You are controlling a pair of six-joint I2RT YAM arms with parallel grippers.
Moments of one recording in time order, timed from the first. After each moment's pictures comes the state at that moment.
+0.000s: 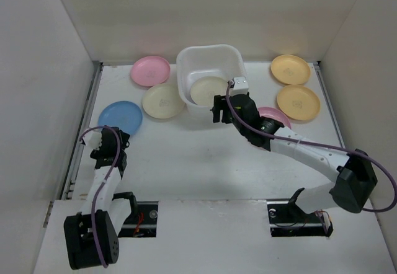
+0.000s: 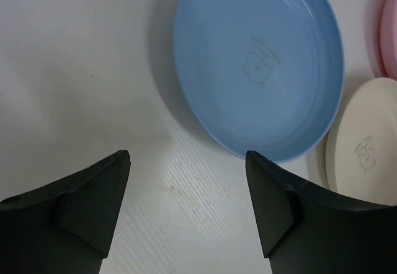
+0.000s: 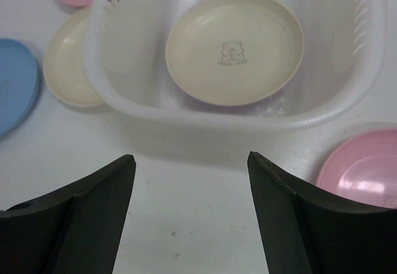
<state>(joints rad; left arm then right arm) 0.09 0.87 0.35 -0.14 -0.45 -0.90 0.80 1.40 1.10 -0.10 0.46 0.35</state>
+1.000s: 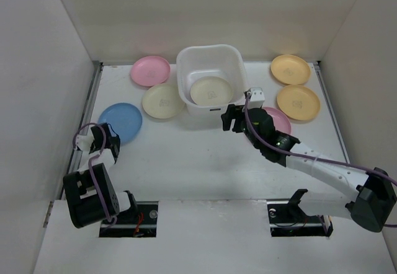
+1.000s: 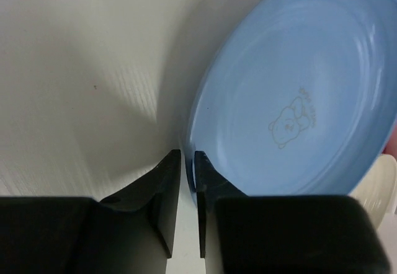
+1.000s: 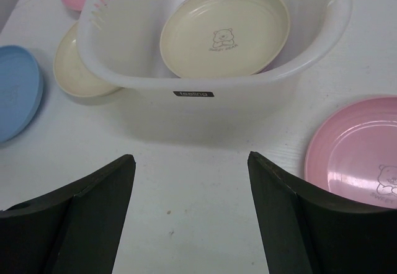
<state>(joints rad) 0.31 1.26 0.43 0.00 -0.22 -1.17 0.81 1.17 0.84 0.01 0.46 0.41</state>
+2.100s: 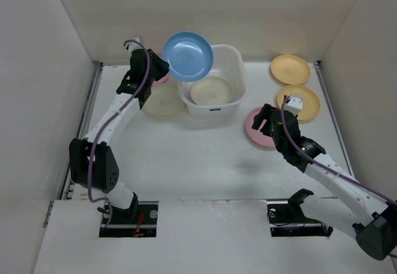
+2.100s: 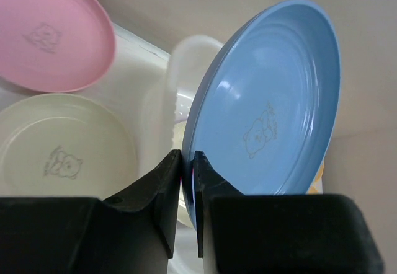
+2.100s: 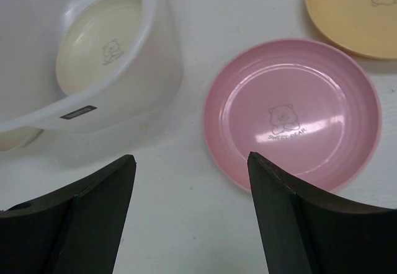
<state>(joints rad) -0.24 1.51 1.33 -0.11 -0.12 -0.75 0.58 0.94 0.74 -0.25 0.53 0.60</state>
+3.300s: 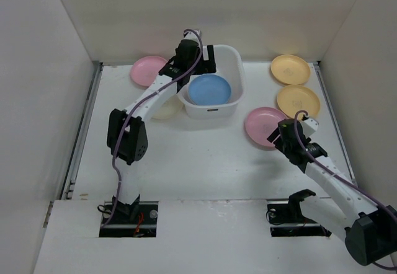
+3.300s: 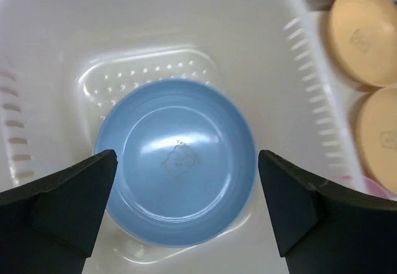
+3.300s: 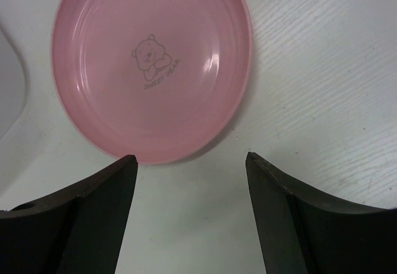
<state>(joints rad) -0.49 2.05 1.86 -0.29 -0.08 -0.39 0.34 0.92 0.60 -0.52 0.48 0.89</state>
